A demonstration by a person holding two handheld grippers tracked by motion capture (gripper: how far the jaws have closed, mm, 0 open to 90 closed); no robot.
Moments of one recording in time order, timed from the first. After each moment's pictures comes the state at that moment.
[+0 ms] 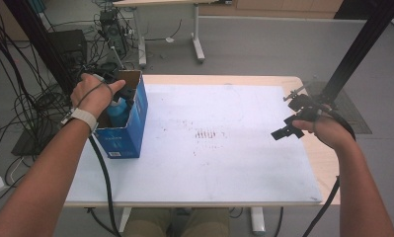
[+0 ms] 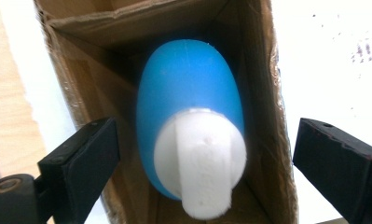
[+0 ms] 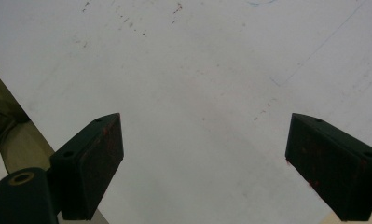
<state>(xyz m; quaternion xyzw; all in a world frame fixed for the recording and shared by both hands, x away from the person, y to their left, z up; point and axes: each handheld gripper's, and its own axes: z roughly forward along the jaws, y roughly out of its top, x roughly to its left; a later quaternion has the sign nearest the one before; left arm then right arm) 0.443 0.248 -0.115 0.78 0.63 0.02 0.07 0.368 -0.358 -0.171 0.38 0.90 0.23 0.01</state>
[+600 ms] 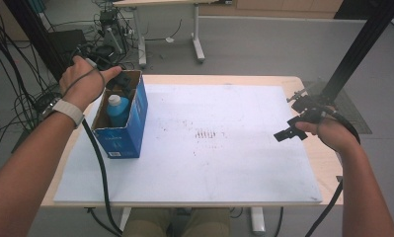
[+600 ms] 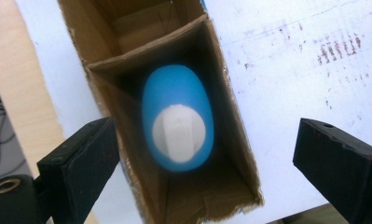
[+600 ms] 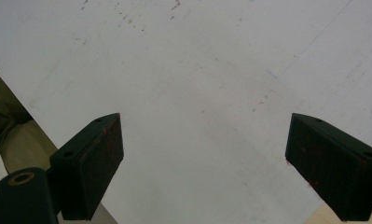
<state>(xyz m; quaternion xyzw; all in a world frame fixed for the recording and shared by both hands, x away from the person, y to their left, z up) 0.422 0.247 -0.062 0.81 0.58 0.04 0.10 0.356 -0.360 -0.166 0.39 0.89 0.23 0.02</state>
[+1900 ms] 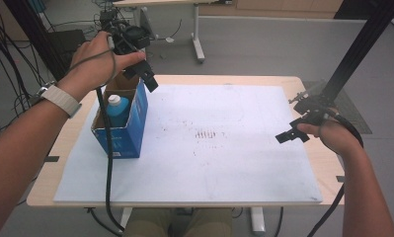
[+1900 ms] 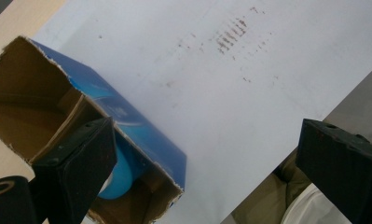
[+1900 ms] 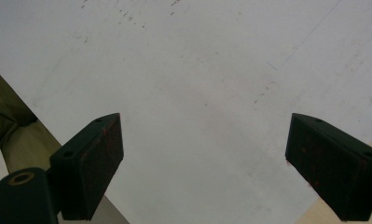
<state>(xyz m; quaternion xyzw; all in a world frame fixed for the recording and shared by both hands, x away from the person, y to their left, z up) 0.405 0.176 -0.004 0.92 0.37 0.03 0.12 0.346 -0.359 -0.161 0.40 0.89 0.22 0.02</state>
